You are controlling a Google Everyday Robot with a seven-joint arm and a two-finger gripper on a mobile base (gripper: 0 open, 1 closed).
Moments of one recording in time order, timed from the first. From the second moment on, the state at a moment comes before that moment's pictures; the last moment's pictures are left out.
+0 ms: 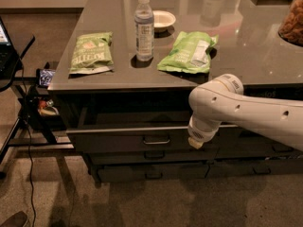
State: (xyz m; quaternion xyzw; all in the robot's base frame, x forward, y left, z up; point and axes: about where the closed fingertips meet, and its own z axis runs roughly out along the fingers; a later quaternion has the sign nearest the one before) arm 0.527 -0.169 0.633 -0.46 0.88 -0.04 0.07
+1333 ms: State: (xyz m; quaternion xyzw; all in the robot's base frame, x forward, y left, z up) arm 0.527 -0.169 0.633 -0.46 0.88 -0.04 0.07
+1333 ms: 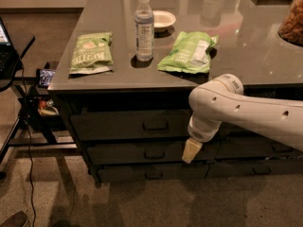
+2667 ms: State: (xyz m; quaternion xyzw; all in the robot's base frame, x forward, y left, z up) arm 0.580 -0.171 0.624 -0.45 0.88 -0.07 0.09
